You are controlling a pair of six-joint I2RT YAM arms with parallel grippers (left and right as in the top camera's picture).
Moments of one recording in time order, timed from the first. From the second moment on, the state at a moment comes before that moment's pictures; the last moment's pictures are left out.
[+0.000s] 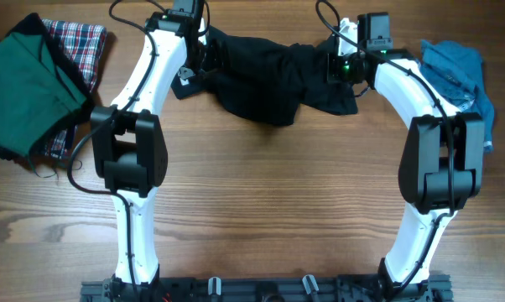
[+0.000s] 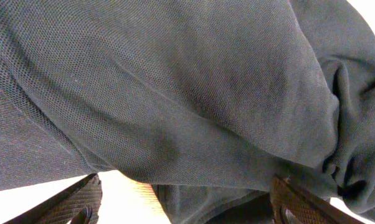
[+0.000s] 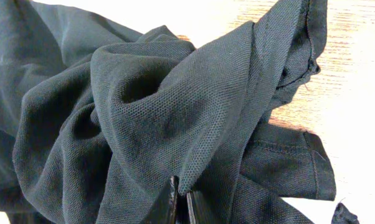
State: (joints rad) left arm -0.21 2.34 2.07 -1.01 0.21 -0.46; right arm 0.08 2.12 1.56 -0.44 -0.33 0.05
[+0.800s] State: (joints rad) left arm -0.15 2.34 2.07 -1.05 0.20 -0.46; right arm -0.14 1.88 1.67 -0.55 -0.29 0.05
